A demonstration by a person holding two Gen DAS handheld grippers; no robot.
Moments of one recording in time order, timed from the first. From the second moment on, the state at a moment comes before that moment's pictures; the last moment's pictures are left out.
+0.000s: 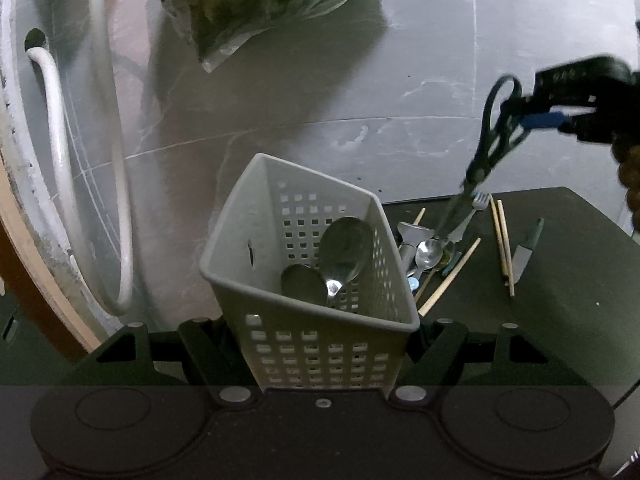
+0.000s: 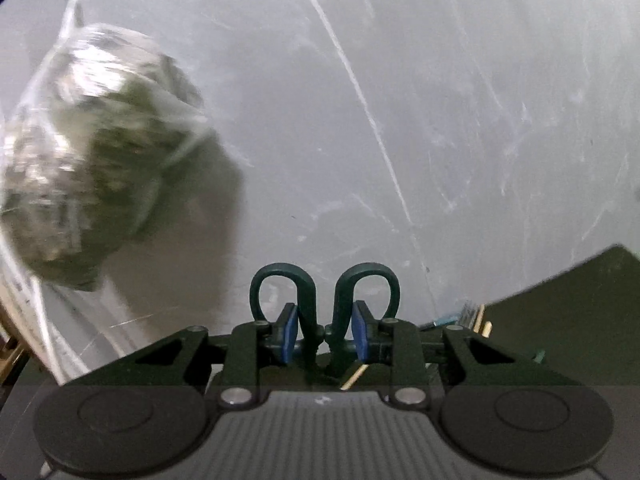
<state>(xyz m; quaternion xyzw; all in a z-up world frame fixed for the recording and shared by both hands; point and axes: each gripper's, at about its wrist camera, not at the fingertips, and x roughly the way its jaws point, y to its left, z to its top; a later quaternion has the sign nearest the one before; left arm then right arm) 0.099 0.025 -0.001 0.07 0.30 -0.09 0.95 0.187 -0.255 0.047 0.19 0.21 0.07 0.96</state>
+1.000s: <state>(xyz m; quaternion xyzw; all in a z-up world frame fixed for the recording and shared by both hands) 0.094 0.027 -0.004 0.07 0.29 -0.10 0.95 0.136 -0.119 0.078 0.07 0.24 0.32 0.91</state>
